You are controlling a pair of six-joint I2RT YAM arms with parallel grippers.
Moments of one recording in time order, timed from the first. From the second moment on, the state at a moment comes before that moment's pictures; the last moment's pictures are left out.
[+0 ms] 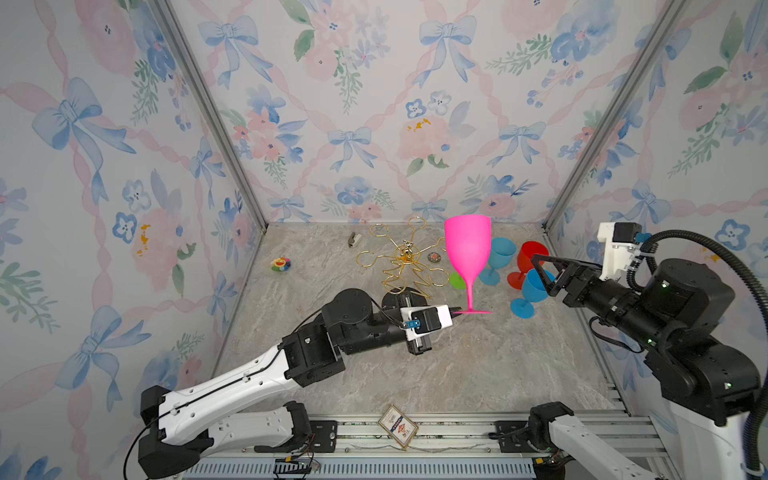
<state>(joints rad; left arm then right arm) -1.18 1.05 1.12 -0.06 0.11 0.51 0.22 0.86 1.58 -0.97 -0.24 0.46</state>
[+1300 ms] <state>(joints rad) -1.51 1.35 0.70 0.45 -0.83 1.39 0.16 1.21 1.96 -1.60 -0.49 0.51</state>
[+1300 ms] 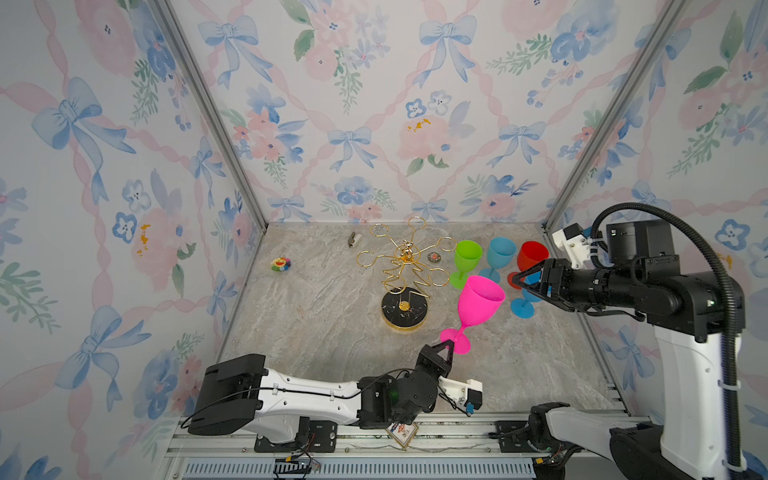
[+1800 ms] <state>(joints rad) -1.51 1.41 0.70 0.53 -0.86 1.50 0.19 1.33 1.99 -1.70 -0.51 0.45</state>
